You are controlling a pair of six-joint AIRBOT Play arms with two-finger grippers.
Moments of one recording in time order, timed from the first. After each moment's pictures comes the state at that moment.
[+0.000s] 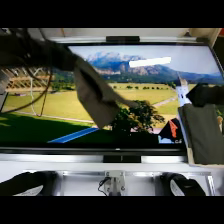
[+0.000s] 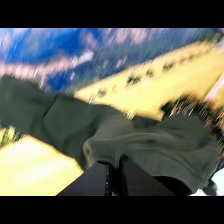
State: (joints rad) left arm -0.59 -1.25 1.88 1.61 -1.36 -1.62; right arm -0.02 -0.84 1.43 -1.42 1.57 1.56
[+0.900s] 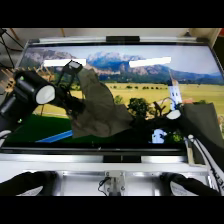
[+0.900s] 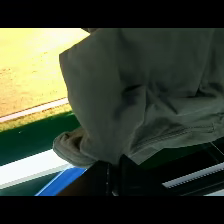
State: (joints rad) left arm -0.64 -1.23 1.43 1.74 -1.44 -1.73; right arm 0.12 -1.30 0.65 -0.63 0.92 1.41
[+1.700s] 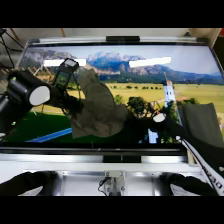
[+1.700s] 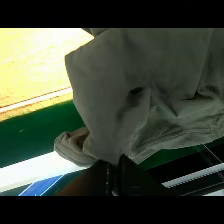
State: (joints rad) left arm -0.64 -1.19 1.43 1.74 -1.44 -1.74; right arm 0.31 -1.36 0.65 -0.46 0.61 1.50
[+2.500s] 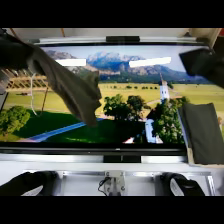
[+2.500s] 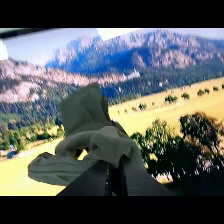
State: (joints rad) left arm -0.59 -1.10 1.93 1.75 -1.44 -1.71; right arm -0.12 -0.82 1.29 -0.95 1.07 1.36
